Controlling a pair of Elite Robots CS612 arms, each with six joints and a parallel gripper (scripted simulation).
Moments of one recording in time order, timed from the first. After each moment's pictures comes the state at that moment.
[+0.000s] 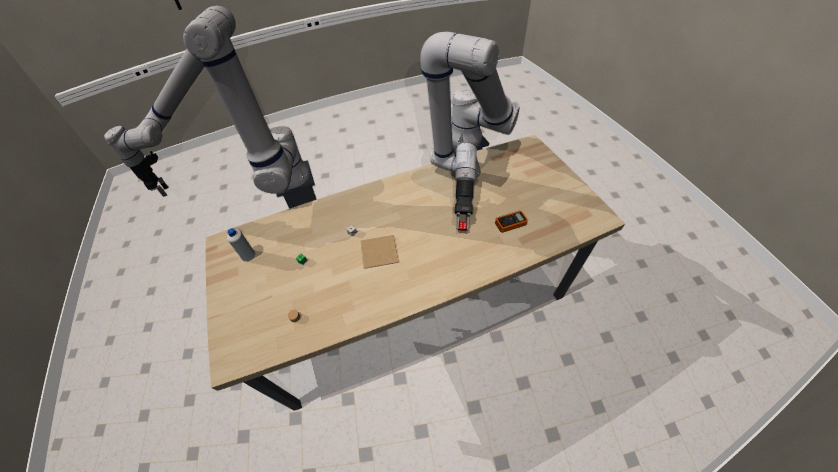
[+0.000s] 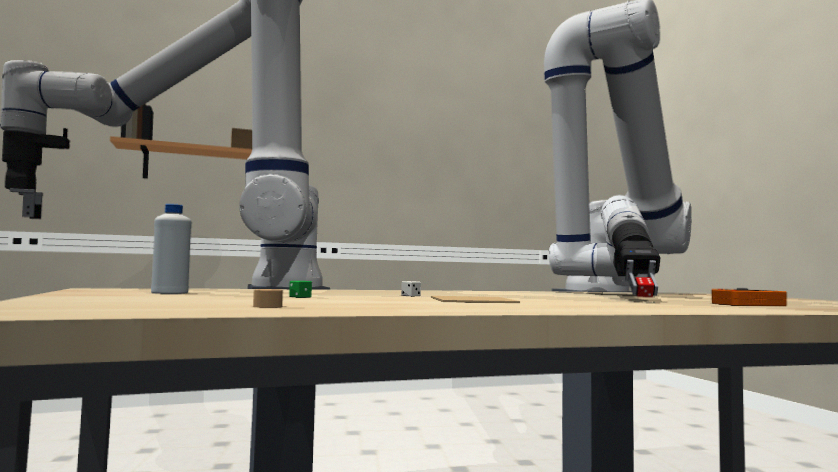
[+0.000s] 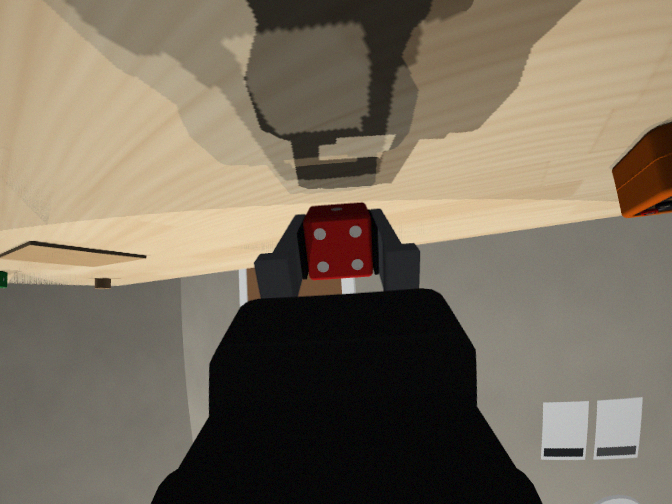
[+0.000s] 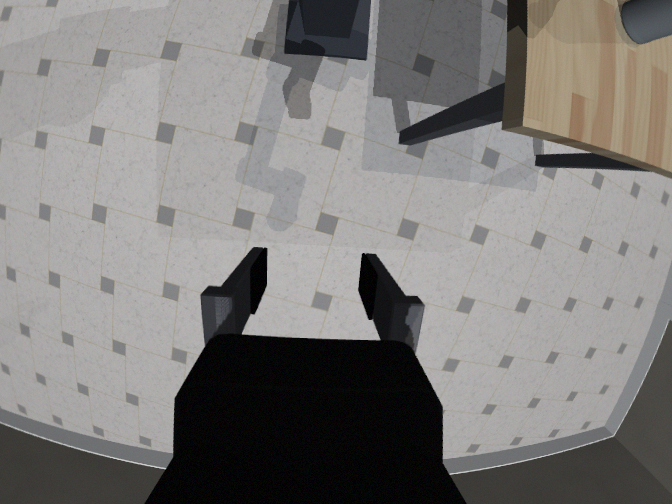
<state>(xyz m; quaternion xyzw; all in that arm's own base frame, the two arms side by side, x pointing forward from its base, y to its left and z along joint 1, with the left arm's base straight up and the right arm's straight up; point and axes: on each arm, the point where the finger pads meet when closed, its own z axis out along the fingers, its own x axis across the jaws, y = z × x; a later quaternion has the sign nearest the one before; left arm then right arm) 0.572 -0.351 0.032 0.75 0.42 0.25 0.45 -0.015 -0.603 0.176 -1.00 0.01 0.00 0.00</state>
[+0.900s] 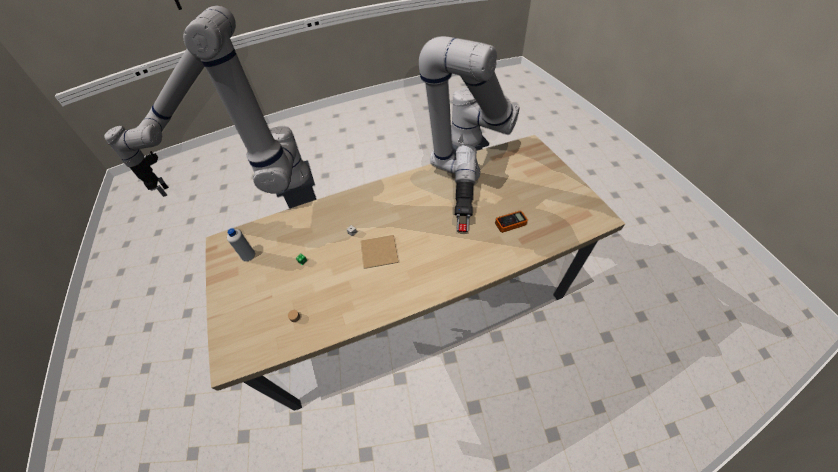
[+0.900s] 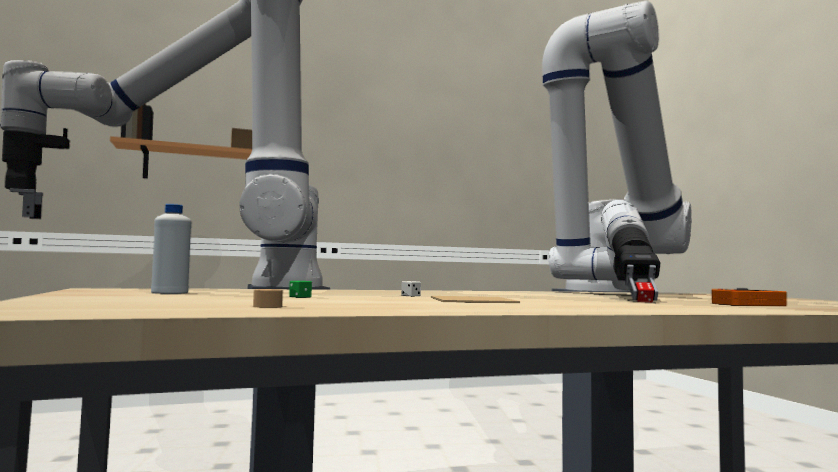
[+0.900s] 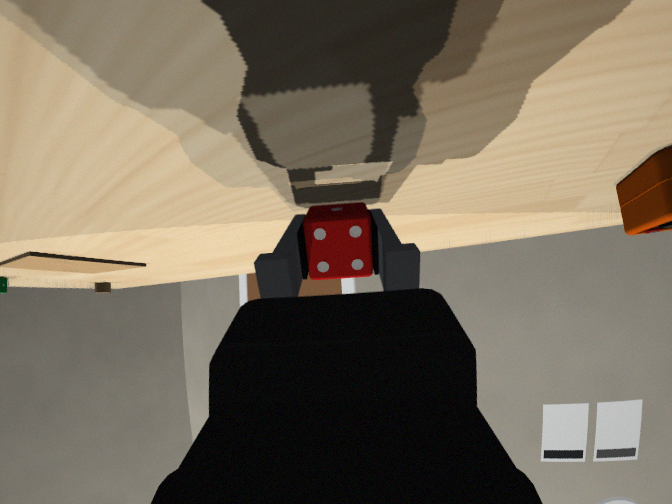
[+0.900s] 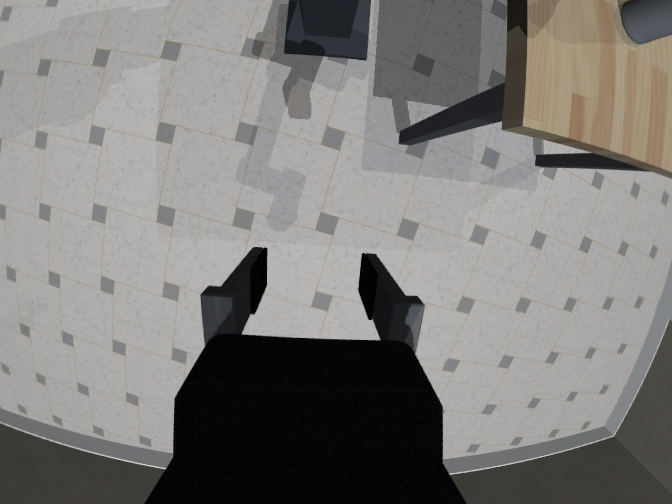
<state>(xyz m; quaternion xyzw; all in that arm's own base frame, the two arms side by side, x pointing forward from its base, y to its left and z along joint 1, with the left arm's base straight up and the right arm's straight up) 0.572 -0.351 0.022 0.75 0.42 0.25 0.45 -0.015 -0.603 0.176 -1.00 0.01 0.00 0.00</state>
